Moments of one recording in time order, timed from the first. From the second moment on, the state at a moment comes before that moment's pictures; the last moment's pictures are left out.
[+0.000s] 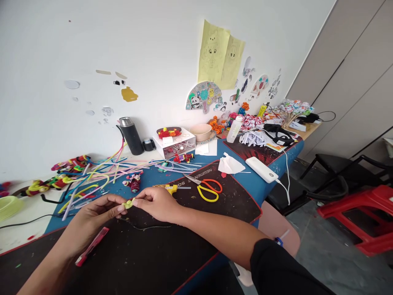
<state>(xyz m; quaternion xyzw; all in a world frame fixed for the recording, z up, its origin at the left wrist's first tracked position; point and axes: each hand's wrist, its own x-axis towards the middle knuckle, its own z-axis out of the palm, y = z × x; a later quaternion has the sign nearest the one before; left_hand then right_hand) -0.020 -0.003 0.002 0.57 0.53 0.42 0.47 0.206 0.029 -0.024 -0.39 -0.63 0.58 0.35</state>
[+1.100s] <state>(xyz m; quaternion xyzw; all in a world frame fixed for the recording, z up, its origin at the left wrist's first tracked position) -0.011 -0.006 0.009 0.57 0.53 0.40 0.48 0.203 0.028 -0.030 -0.35 -0.51 0.69 0.38</state>
